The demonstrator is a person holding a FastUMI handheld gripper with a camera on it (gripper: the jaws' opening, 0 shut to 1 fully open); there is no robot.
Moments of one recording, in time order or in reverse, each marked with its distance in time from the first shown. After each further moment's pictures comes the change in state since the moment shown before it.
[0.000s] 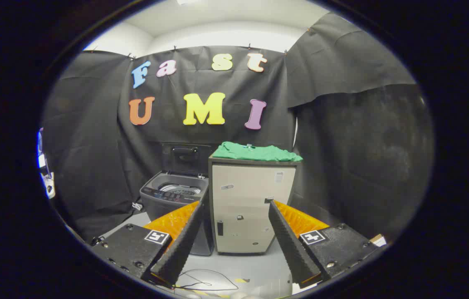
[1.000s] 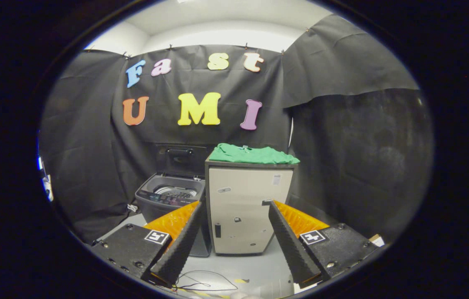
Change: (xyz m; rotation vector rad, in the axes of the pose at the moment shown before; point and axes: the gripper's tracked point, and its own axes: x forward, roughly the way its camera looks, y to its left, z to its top) arm 0.011 0.003 0.017 0.005 0.019 -0.059
